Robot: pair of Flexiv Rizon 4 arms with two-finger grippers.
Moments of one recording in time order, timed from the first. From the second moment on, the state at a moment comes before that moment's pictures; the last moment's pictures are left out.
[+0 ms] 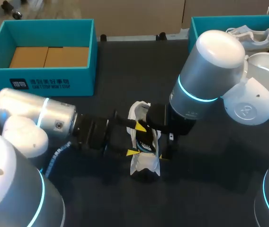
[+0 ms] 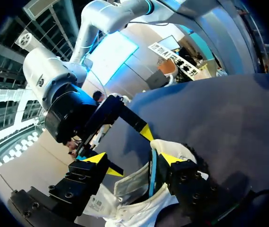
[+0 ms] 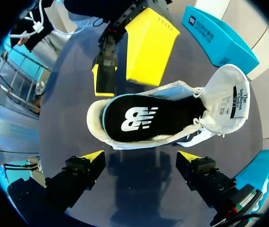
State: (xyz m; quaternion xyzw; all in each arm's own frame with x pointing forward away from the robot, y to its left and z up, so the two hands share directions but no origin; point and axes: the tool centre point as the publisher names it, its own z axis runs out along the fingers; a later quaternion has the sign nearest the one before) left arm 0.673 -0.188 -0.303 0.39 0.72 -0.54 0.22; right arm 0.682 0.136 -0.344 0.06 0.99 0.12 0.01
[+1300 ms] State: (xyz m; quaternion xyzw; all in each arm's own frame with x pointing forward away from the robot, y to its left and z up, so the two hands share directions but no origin) left arm 0.709 -0.142 -0.245 0.50 0.78 -0.37 0.01; right arm 0.680 0.016 -0.286 0.07 0.99 0.12 0.01
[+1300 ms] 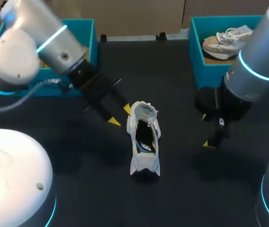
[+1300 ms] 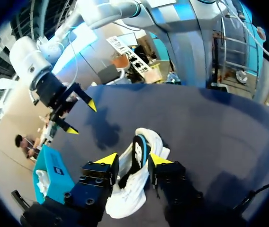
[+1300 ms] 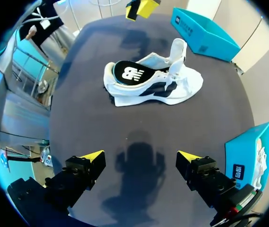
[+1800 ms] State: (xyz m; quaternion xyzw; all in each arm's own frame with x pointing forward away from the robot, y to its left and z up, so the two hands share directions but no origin) left arm 0.707 -0.145 -0.241 0.55 0.78 -0.28 -0.10; right arm 0.678 0.014 -0.286 0.07 0.99 0.13 0.02
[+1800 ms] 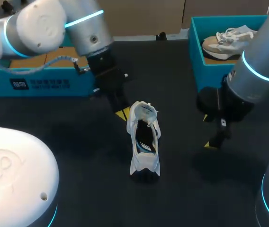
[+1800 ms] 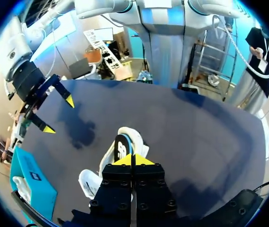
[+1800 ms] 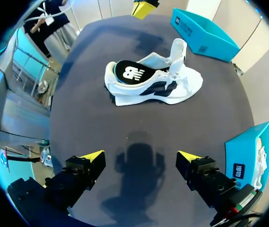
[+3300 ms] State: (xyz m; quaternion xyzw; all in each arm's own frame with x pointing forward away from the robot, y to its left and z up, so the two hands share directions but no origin) left arm 0.691 -0.176 -0.301 0.75 0.62 -0.13 -0.15; right arm 0.672 -0.037 -0.269 0.10 0.99 0.11 0.02
